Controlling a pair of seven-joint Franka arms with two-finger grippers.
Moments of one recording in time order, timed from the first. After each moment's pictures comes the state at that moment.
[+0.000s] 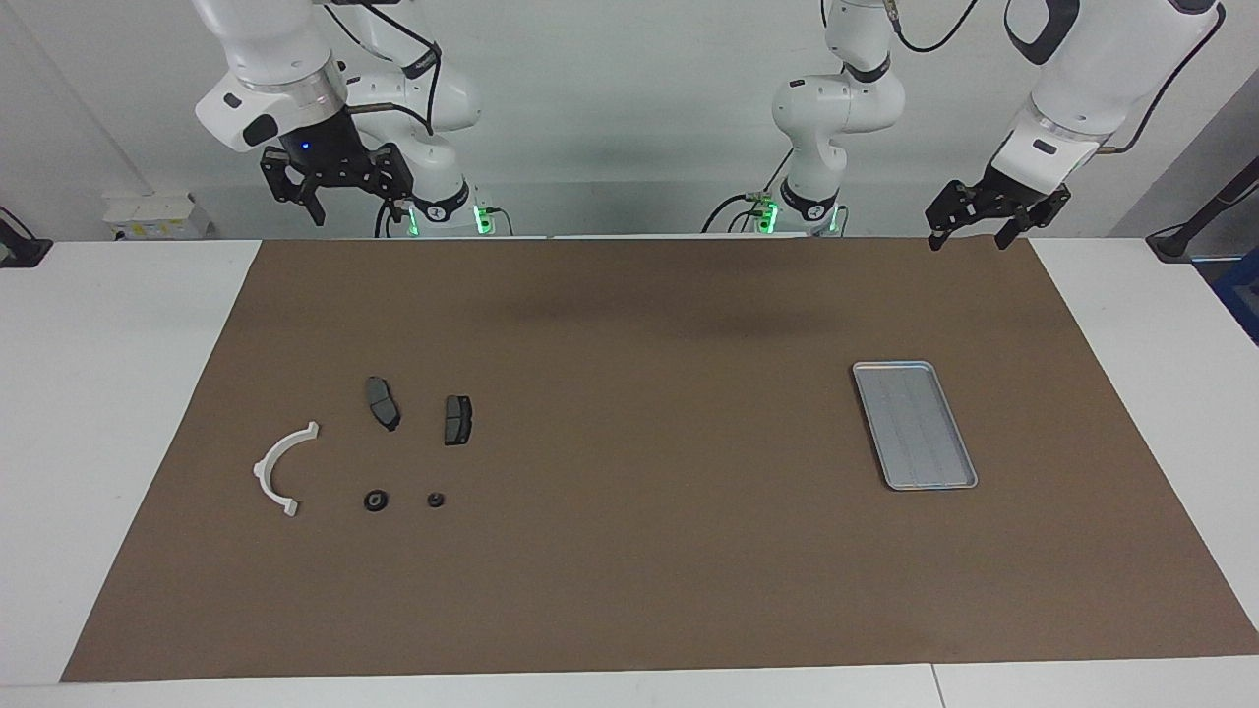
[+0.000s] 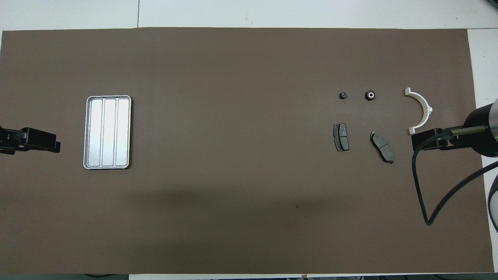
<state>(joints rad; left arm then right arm) 0.00 -0.12 -0.04 -1.71 -0.02 1.52 0.01 0.06 -0.14 0.05 -1.66 0.00 1.44 0.07</state>
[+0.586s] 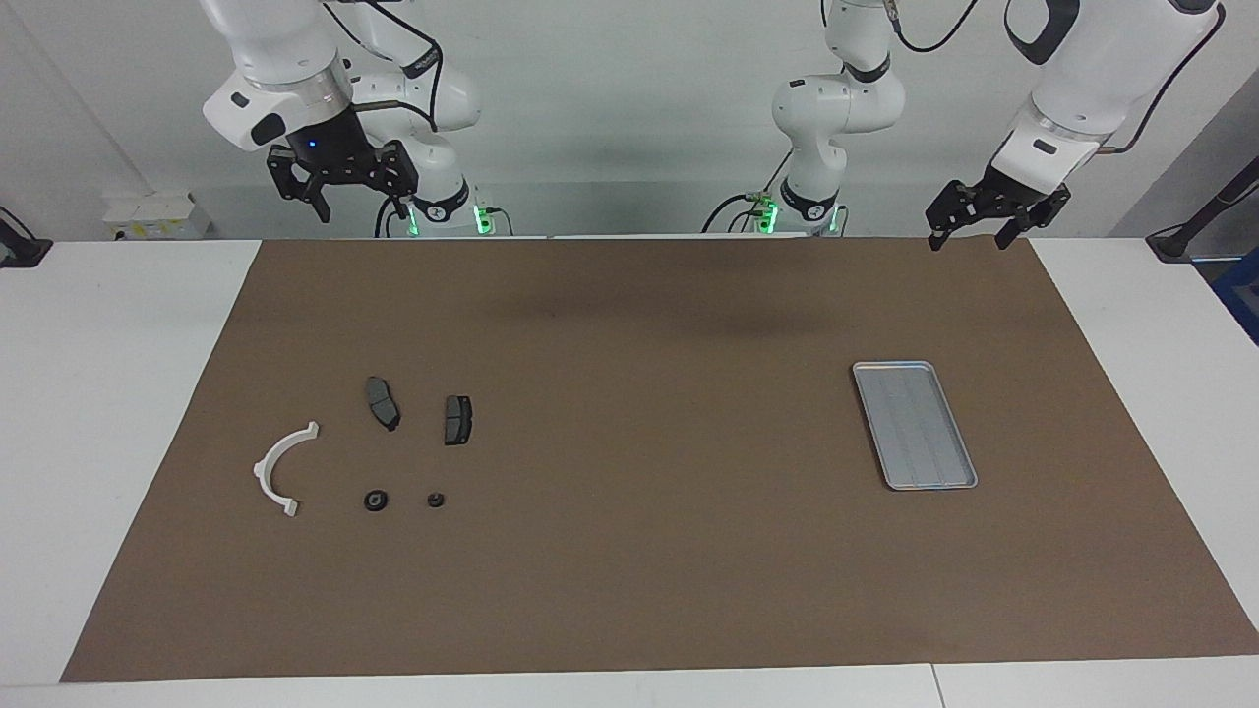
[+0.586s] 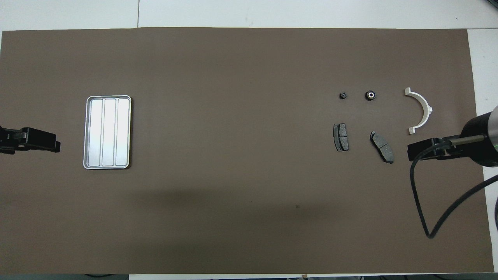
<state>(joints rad) 0.00 -0.12 -0.04 -1.71 -0.02 1.52 0.01 0.06 -0.14 0.05 -1.67 0.00 1.44 0.07</state>
